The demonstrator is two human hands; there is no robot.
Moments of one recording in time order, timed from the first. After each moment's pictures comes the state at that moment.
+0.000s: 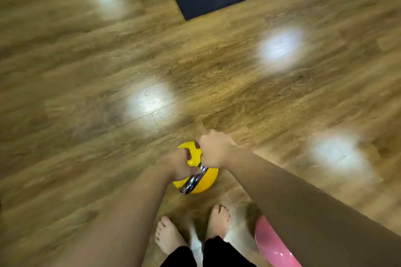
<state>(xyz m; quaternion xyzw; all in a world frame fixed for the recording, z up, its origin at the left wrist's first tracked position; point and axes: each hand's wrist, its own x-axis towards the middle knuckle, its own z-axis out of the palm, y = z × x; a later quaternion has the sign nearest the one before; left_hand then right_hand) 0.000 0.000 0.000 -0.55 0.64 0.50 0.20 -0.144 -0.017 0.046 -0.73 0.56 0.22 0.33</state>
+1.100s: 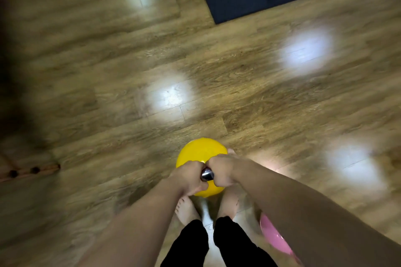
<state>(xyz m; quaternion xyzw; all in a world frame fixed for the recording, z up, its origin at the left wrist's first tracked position) 0.049 0.072 0.105 -0.52 0.66 0.51 0.17 -0.095 0.045 0.123 -0.75 0.42 0.33 0.39</state>
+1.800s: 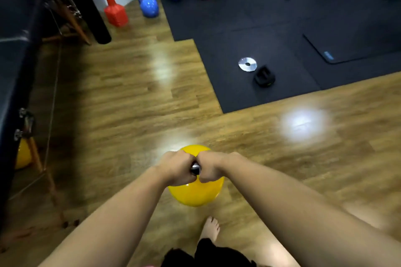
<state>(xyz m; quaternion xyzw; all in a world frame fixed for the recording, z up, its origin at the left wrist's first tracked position) 0.135 -0.094 0.423 -0.51 0.83 0.20 0.10 -0.003 -0.117 0.439 -0.79 0.45 0.24 0.34</state>
